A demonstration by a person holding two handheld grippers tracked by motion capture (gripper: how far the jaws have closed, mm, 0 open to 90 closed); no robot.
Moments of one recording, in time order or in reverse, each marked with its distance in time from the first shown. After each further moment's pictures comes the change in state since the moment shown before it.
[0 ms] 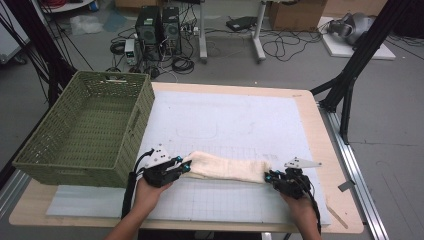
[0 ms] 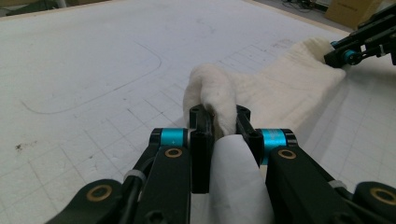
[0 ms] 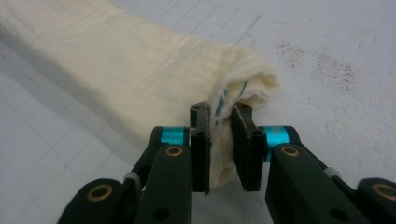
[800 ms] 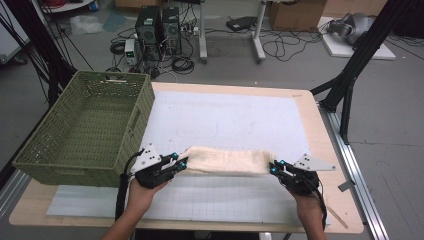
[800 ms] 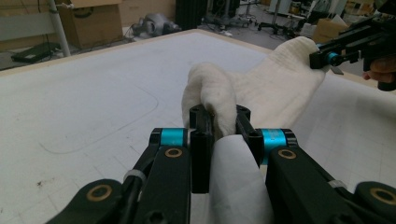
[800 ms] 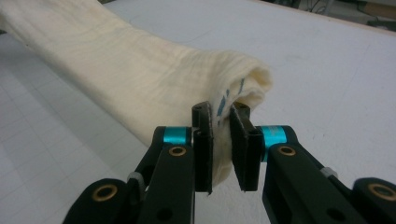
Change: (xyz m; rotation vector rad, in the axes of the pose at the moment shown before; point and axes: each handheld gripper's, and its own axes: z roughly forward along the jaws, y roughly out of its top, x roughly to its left) left arm -0.004 0.013 -0.027 -0.147 -0.036 0.050; right arm 0.003 0.017 -0.028 -0.222 -0.009 -0.178
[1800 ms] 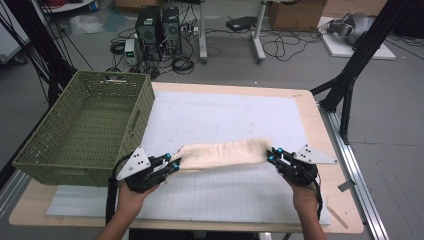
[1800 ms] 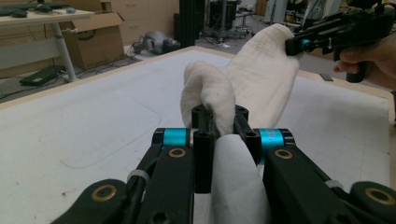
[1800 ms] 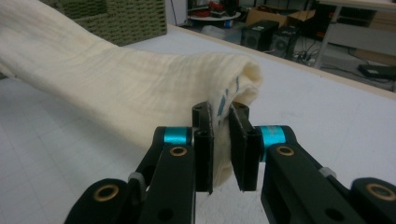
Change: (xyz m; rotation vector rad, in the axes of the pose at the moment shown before) left arm -0.005 0.011 -0.028 -0.053 0.004 0.054; right arm -0.001 0.027 0.007 -0.143 0.009 -0.039
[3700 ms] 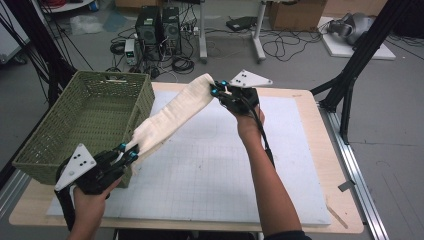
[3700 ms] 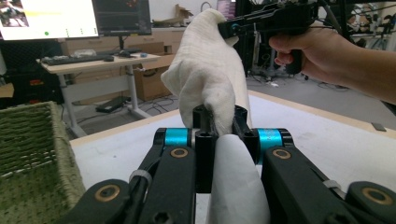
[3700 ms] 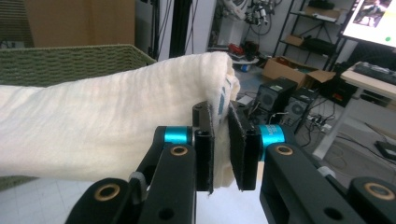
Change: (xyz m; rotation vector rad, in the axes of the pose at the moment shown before) left arm 0.019 0.033 -0.089 -0.159 0.233 0.008; right arm 0.033 0.172 0.159 -0.105 0.082 -0.171
